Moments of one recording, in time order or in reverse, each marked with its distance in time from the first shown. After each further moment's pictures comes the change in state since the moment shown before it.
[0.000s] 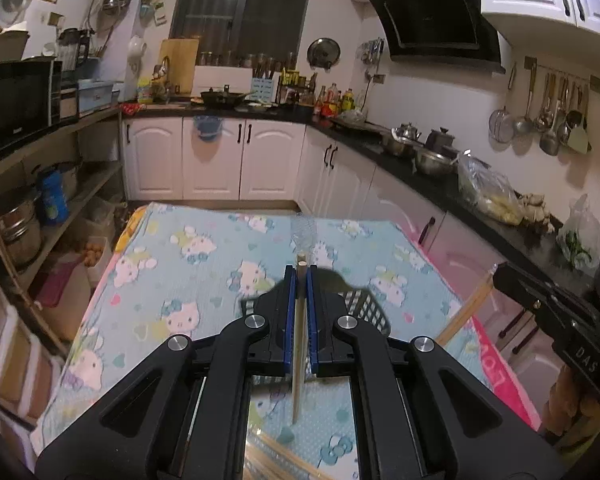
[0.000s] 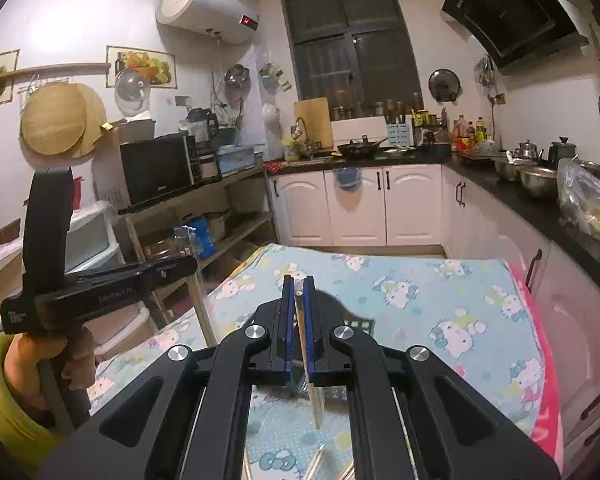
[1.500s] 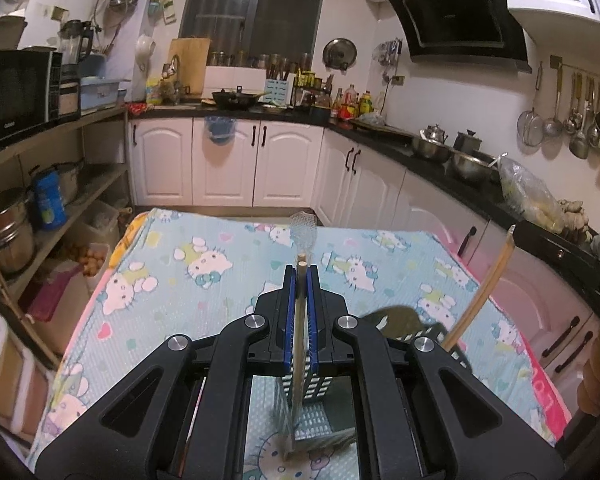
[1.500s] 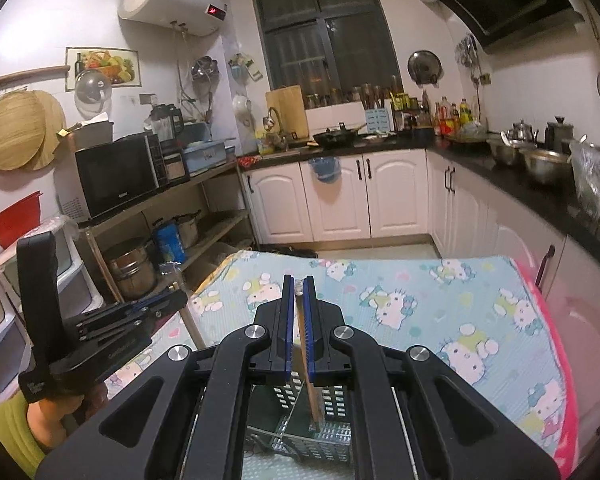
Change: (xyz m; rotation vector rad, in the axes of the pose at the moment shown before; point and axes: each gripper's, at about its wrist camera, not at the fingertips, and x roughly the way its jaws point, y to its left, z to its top) left arm 0.093 0.044 -0.003 -0.004 -0.023 0.046; right arm 0.114 -0.033 0.018 0.070 0.043 -0.067
